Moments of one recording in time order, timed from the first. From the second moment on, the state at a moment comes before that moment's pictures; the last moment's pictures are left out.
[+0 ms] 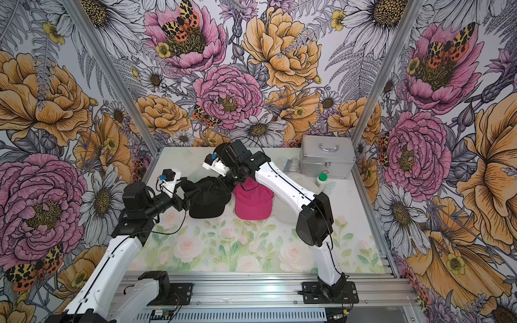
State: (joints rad) left arm 0.02 0.87 0.62 -0.03 0.65 0.14; right arm 0.74 2.06 2.07 -0.92 -0.71 -0.19
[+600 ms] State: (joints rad) left arm 0.14 0.62 0.46 -0.10 -0.25 -0.70; right arm 0.78 2.28 2.44 -0.90 -0.81 -0.22
